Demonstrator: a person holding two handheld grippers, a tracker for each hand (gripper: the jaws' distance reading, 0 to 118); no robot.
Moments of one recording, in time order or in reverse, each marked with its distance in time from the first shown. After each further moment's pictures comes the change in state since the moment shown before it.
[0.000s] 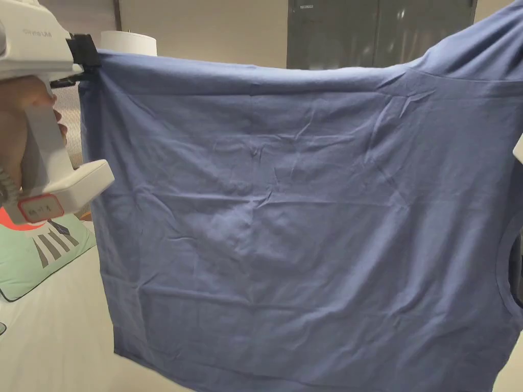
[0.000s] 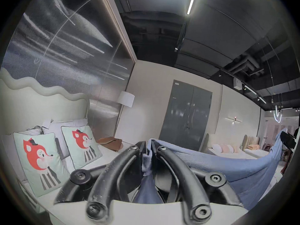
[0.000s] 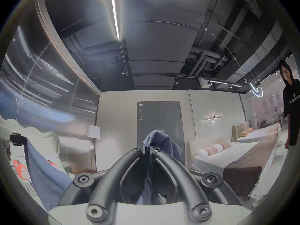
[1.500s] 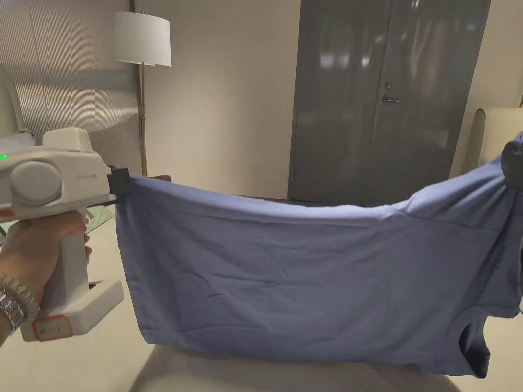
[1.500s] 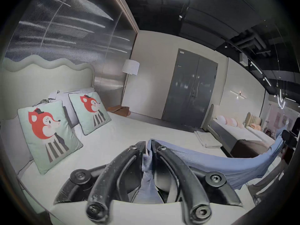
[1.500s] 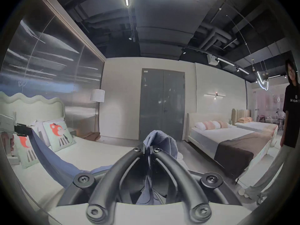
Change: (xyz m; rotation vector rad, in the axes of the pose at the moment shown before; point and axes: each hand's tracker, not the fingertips) left arm -0.066 -0.141 0.066 -0.311 0.045 -0.038; right arm 0.009 -0.103 0.143 -0.345 0.058 0.090
